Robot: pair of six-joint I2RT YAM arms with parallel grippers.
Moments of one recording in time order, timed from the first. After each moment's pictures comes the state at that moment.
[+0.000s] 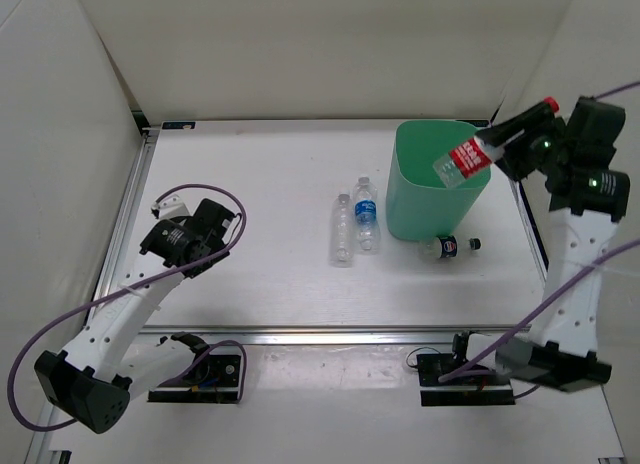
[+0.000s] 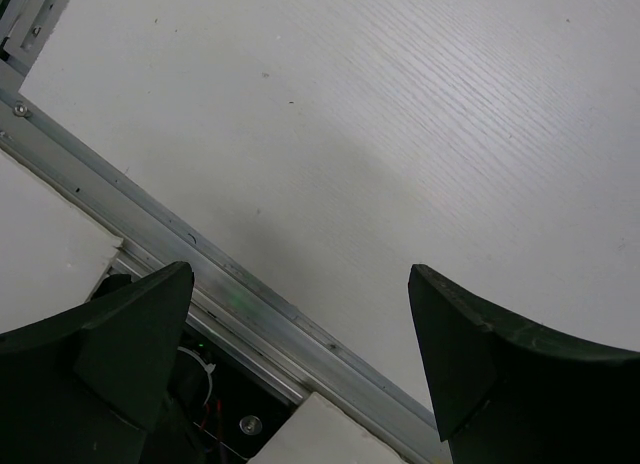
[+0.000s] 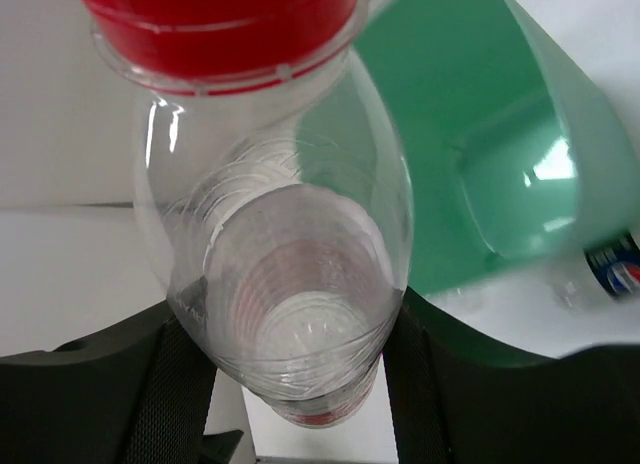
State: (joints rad) left arm -0.48 1.04 1.07 -1.31 -0.65 -1.00; right arm -0.22 1.21 1.66 -0.97 -0.38 0.80
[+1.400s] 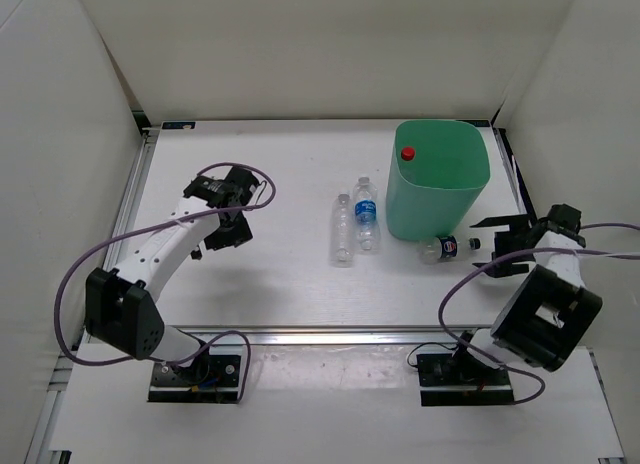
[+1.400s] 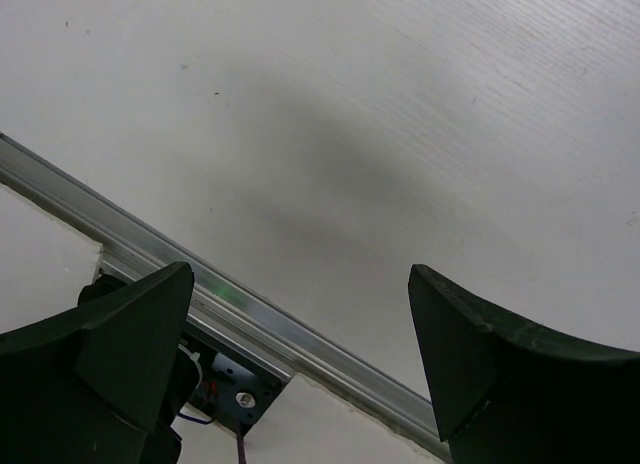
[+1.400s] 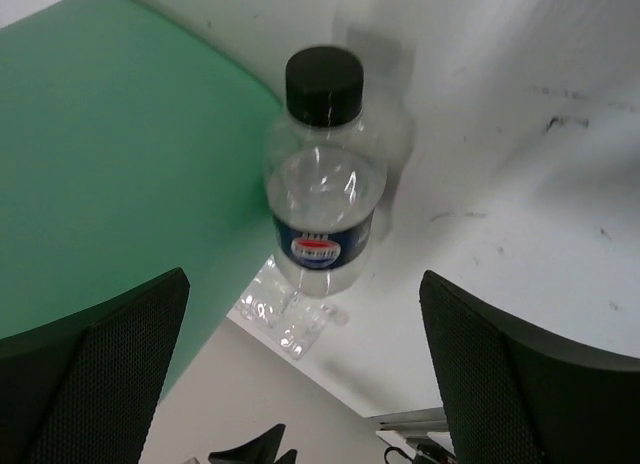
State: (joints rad) left arm -0.44 1.42 1.26 -1.26 -0.52 -0.84; right arm -0.57 1.34 0.84 -0.68 -0.51 0.89
